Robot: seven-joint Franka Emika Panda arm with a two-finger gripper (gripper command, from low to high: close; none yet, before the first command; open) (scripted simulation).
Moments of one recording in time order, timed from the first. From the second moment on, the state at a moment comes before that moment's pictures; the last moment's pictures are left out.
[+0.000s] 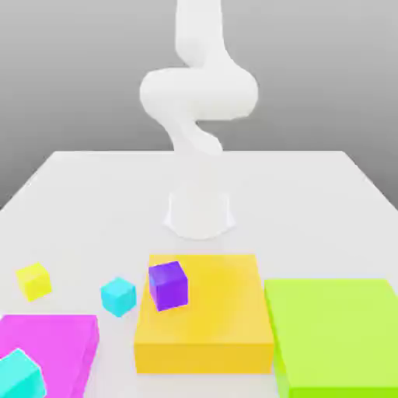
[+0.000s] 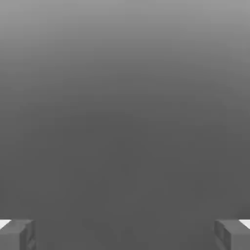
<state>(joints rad) -0.04 -0.71 -0.04 -2.34 -0.02 2.35 0.80</state>
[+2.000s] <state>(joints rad) -0.16 -0.31 0.01 -2.83 0.01 2.52 0.96</state>
